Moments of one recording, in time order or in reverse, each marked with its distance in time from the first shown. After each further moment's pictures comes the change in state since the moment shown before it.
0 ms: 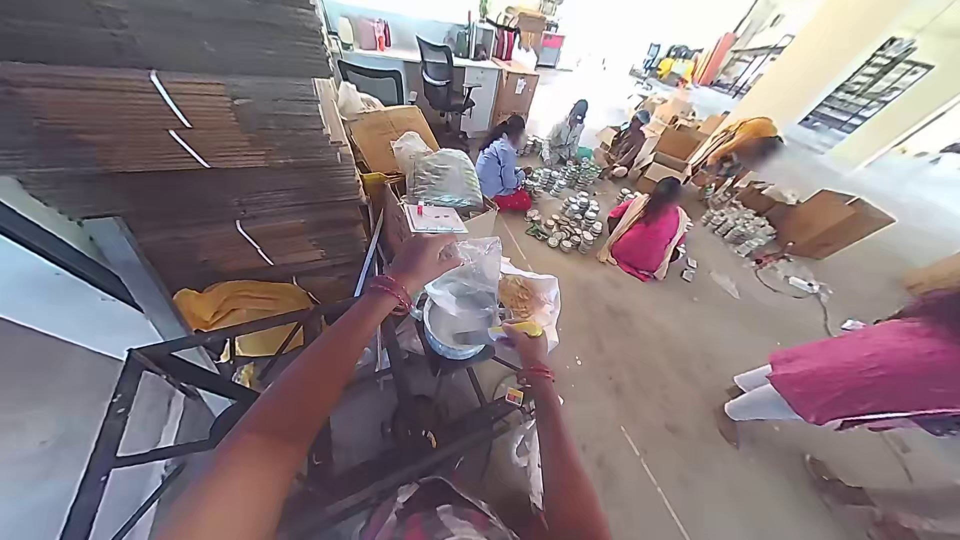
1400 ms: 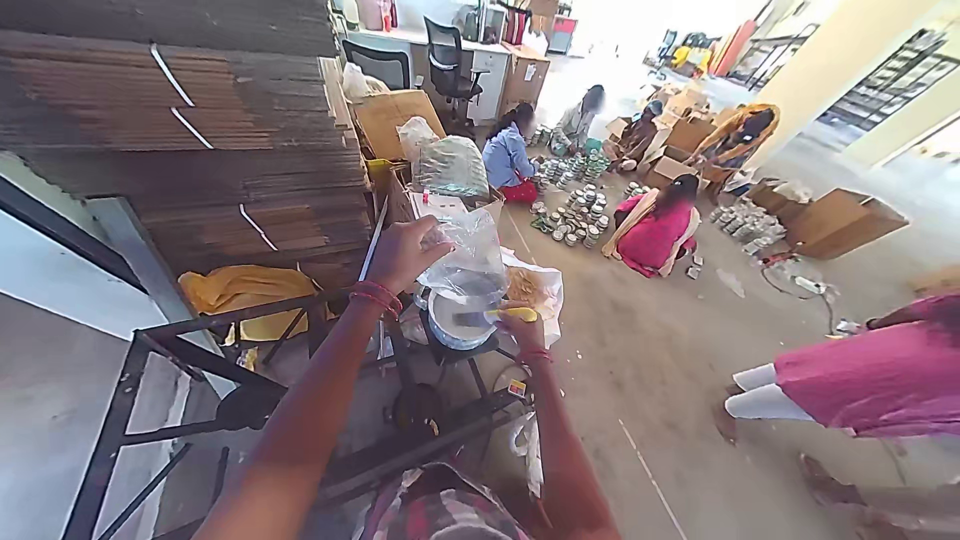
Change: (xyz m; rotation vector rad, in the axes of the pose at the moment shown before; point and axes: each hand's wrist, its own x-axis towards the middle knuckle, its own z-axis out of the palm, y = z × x) left_hand -0.035 -0.006 -0.016 -0.118 0.256 -0.045; right_hand 0.011 -0.005 0.014 -0.001 -0.109 -0.048
